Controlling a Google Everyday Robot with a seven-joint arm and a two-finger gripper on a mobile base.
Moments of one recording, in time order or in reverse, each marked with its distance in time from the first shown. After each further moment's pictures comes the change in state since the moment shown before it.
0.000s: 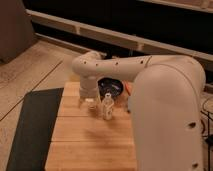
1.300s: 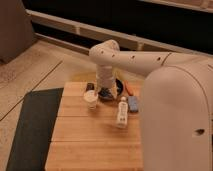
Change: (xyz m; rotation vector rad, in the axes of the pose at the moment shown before) arm -0.039 -0.068 -0.042 0.039 -0.086 0.151
